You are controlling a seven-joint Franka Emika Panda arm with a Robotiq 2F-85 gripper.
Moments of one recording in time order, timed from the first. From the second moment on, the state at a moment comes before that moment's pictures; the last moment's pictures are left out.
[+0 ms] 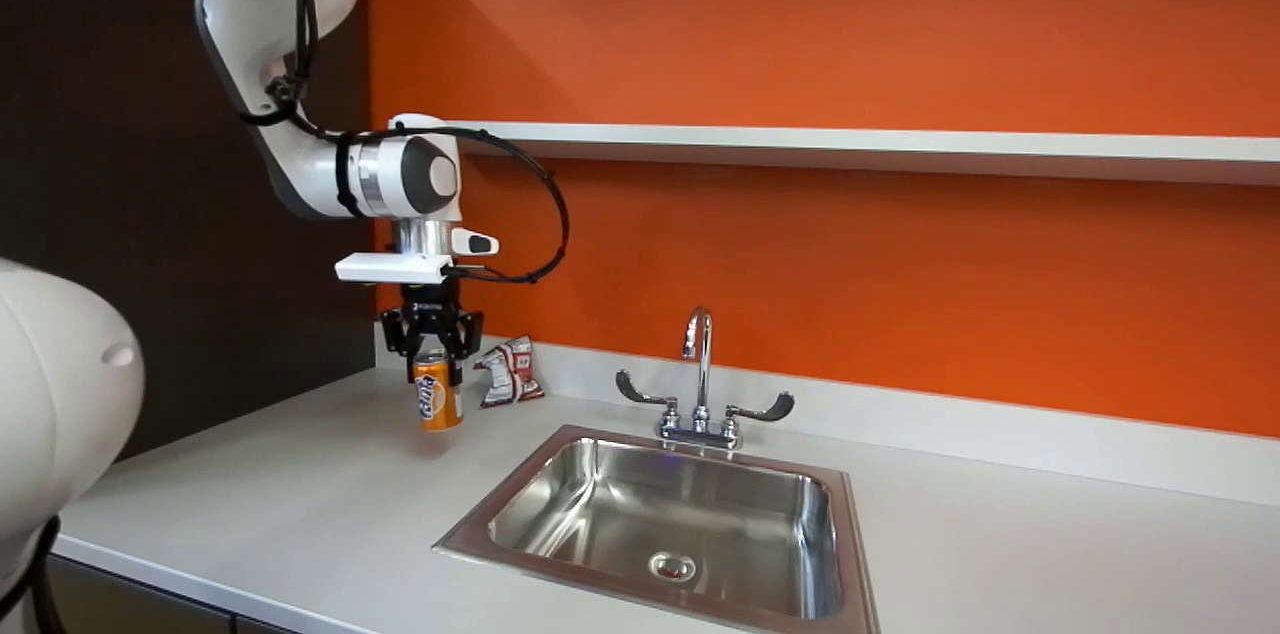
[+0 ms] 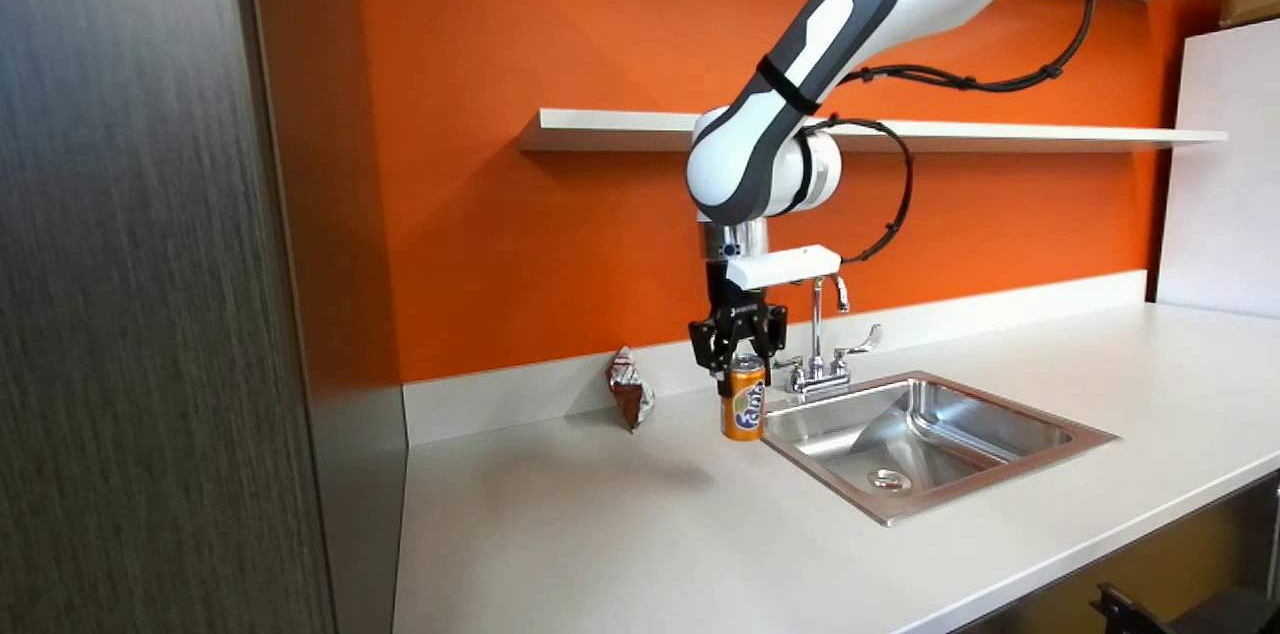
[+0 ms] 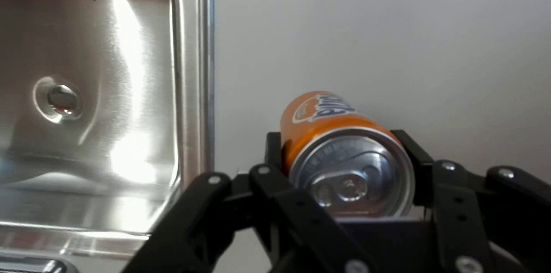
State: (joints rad) arm 0.15 0.10 0.06 -2.25 -0.09 2.33 0.13
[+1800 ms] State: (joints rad) arm -0.07 0.06 -0.12 -2.45 -0.04 2.48 0.20
